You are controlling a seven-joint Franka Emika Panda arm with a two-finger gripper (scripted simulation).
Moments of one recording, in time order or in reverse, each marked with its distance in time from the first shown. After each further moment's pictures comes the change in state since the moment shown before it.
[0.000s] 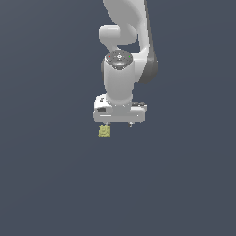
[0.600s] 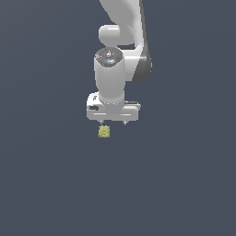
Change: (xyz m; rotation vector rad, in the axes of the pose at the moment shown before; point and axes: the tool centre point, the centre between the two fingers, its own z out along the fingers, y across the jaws) arm -0.004 0.025 -0.006 0.001 -0.009 0.028
